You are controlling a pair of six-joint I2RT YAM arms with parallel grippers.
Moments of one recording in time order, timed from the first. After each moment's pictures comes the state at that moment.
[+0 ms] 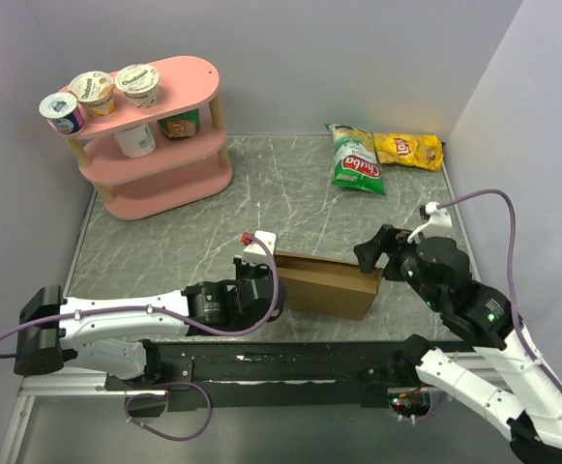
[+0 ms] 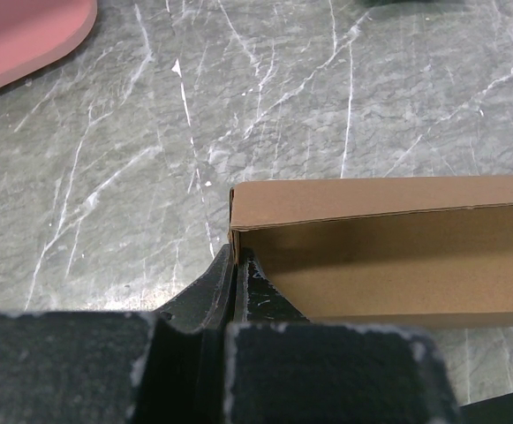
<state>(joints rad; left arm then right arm) -1.35 1.25 0.91 -0.33 -1.00 -0.64 0.74 0.60 1.00 -0.87 0.36 0.64</state>
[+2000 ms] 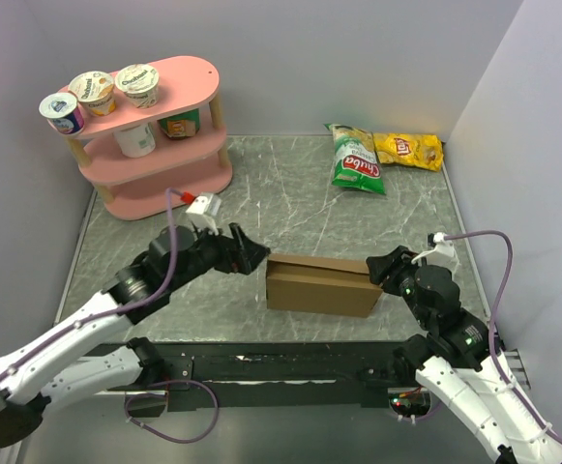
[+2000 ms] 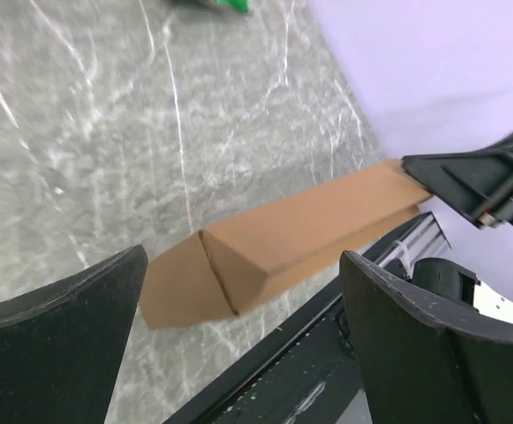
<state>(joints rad) -0.84 0.82 0.81 -0.24 -0.06 -0.63 0.54 0.35 0.59 -0.64 0.32 0.70</state>
